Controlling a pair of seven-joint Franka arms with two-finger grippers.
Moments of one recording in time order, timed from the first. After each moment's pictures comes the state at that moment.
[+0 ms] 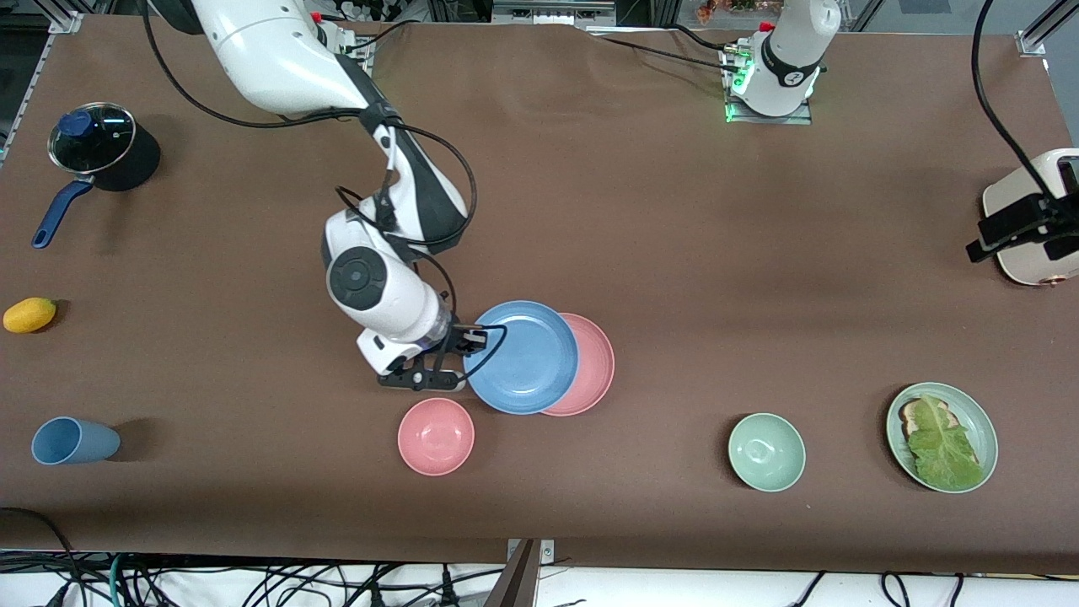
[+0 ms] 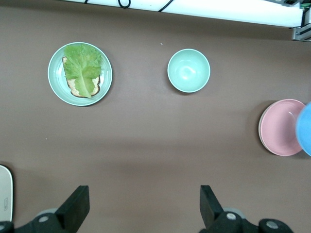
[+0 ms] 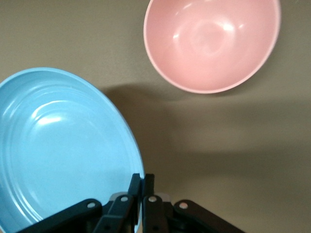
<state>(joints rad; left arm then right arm) -0.03 0.22 0.08 -1.18 -0.09 1.44 -0.03 0.51 0.79 0.01 -1.26 0.17 2.17 0.55</state>
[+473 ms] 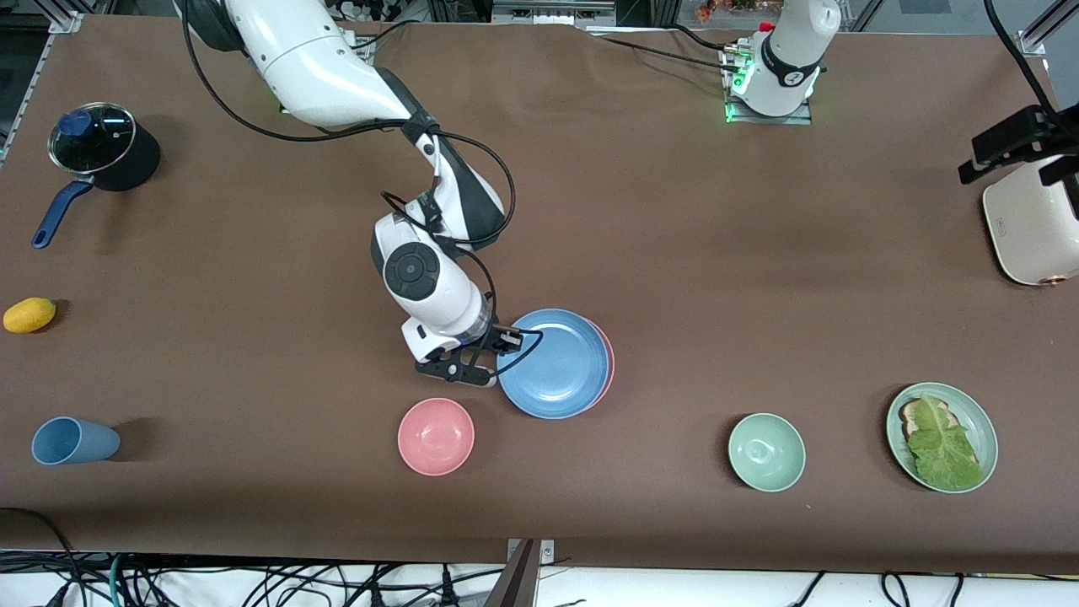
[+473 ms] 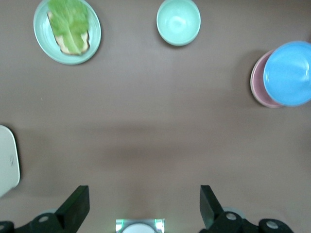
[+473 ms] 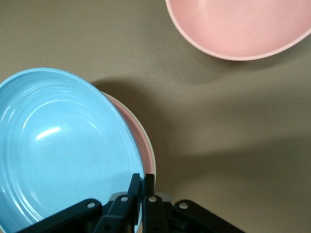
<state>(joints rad) -0.05 0.14 0.08 -1.19 -0.09 1.22 -0.03 0.57 0.86 0.01 -1.25 0.17 2.28 0.72</state>
